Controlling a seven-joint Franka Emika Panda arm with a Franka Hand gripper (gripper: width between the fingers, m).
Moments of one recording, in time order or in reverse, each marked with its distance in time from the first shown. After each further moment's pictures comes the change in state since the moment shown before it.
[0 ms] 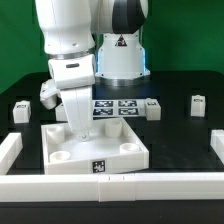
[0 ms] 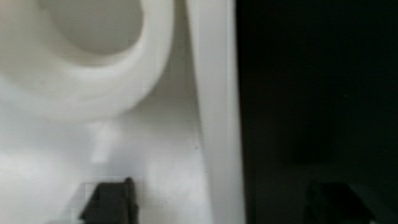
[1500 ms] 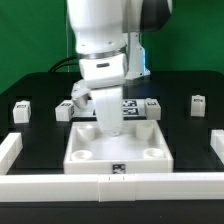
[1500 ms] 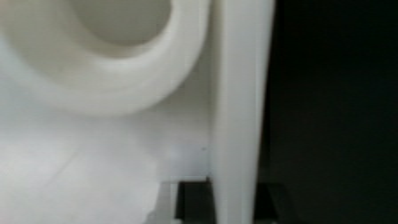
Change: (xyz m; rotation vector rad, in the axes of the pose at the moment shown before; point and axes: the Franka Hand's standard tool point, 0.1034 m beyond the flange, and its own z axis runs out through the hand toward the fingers) arm 0.070 0.019 0.004 -0.024 0.037 0.100
